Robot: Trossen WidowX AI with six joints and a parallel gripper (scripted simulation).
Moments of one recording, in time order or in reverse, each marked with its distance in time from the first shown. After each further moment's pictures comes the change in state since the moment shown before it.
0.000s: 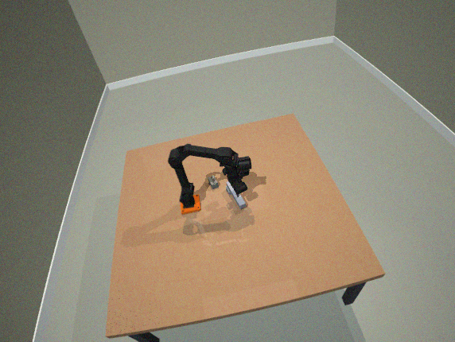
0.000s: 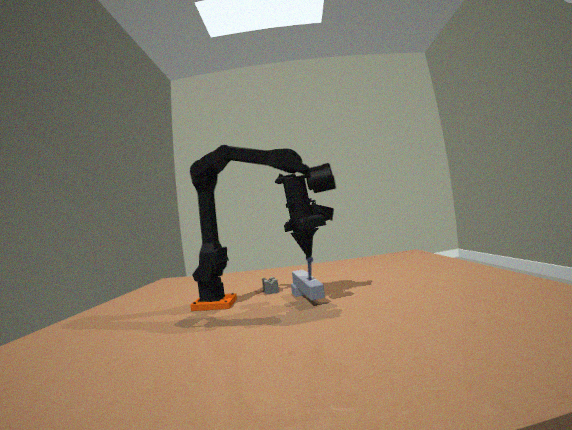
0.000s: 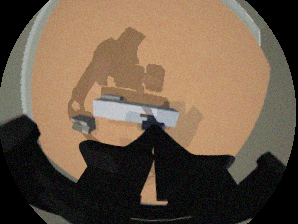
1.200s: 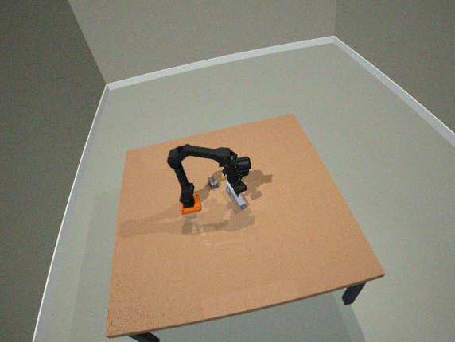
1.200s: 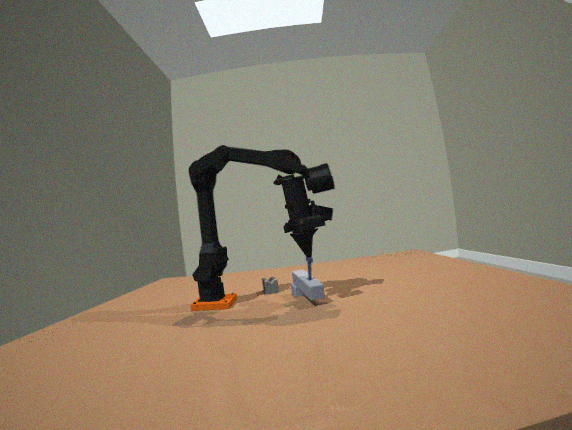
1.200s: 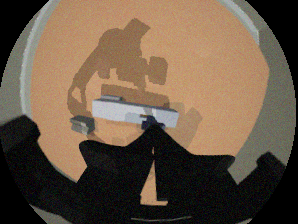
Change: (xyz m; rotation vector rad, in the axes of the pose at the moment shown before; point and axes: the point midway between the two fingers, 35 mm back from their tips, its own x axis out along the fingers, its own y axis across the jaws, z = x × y) arm 0.003 0.000 -0.001 -0.001 -0.010 -0.003
